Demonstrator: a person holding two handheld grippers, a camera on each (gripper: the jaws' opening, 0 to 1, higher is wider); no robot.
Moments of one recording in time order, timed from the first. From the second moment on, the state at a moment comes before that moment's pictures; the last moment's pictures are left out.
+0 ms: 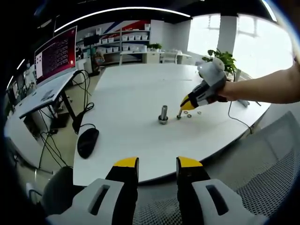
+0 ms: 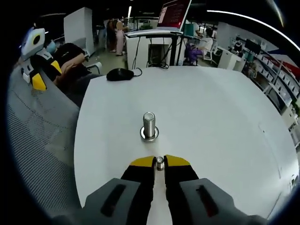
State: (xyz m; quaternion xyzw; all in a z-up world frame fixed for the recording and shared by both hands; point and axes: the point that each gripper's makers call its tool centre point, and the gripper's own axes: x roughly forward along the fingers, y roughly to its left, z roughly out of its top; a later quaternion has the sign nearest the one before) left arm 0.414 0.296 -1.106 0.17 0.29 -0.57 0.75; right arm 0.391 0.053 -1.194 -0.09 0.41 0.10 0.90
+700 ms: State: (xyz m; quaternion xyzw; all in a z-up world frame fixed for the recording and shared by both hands) left arm 0.413 0.296 -1.106 0.17 0.29 -0.57 0.74; right arm 0.329 0.019 -1.205 -0.09 0.48 0.08 0.87
